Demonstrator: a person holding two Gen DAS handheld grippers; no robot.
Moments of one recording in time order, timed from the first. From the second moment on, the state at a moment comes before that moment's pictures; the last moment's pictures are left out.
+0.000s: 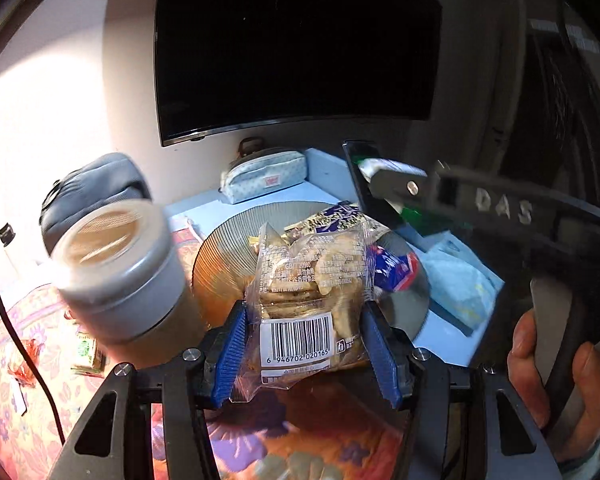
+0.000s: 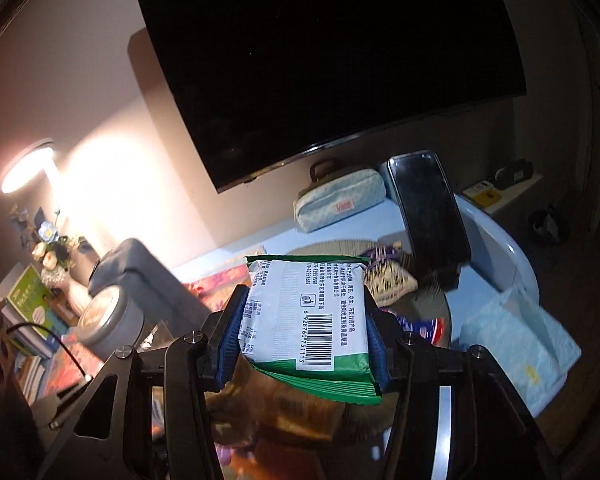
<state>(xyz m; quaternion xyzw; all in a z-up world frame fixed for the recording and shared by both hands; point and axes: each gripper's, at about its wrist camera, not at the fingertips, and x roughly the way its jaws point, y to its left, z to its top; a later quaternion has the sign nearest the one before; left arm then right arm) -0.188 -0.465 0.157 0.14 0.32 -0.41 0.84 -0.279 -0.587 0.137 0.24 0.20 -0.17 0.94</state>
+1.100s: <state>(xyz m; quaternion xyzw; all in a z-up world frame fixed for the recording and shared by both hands) -0.214 -0.448 0.222 0.10 0.23 -0.42 0.87 -0.256 -0.627 0.148 0.26 0.23 -0.11 0.93</state>
